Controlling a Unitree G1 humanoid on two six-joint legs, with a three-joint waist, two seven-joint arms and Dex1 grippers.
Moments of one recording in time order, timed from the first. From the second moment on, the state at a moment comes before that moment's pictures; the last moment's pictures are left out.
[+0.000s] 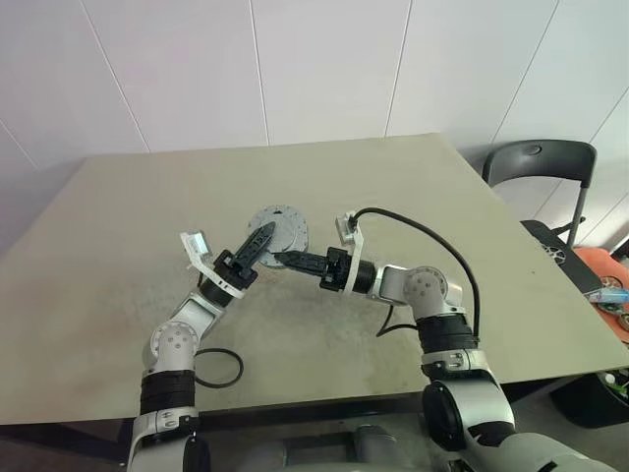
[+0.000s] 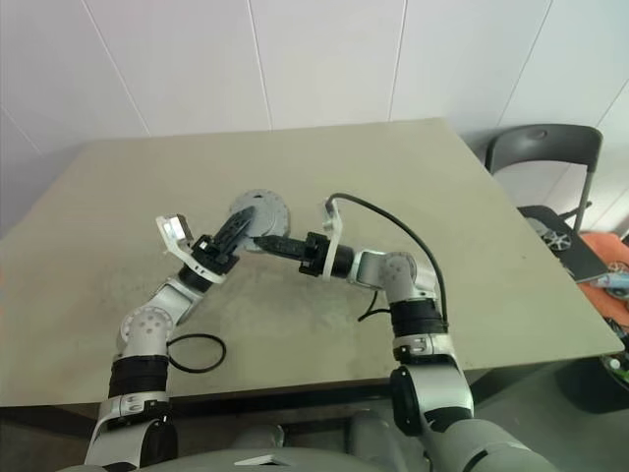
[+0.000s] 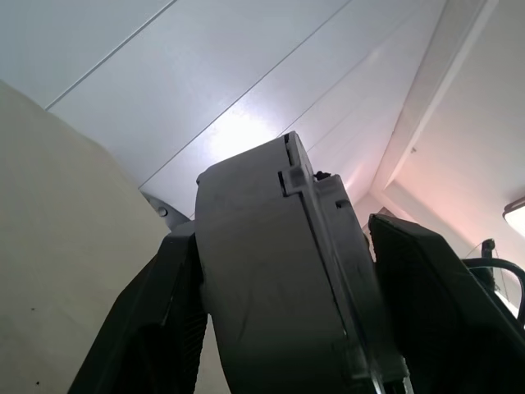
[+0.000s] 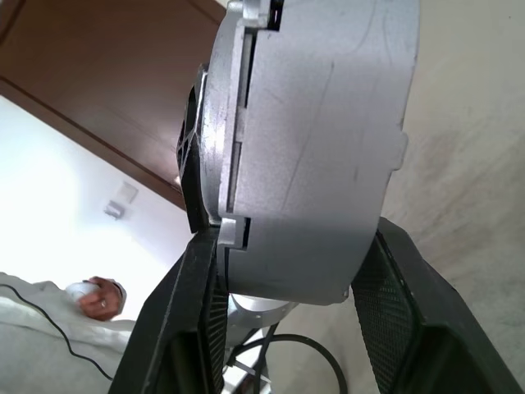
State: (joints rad) left arm -0.32 0.11 0.32 0.18 -1.00 0.63 -0.80; right arm -0.65 -0.05 -0.10 0.34 0.74 1.09 0.83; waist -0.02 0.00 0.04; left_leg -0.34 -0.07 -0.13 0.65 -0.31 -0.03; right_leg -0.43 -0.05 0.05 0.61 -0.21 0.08
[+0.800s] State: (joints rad) left arm -0.29 0.10 0.30 0.10 -1.02 0.64 -0.77; right arm -0.64 -0.04 -0.10 0.33 0.75 1.03 0.85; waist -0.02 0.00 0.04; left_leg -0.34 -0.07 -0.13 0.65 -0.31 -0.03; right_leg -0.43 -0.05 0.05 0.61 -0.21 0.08
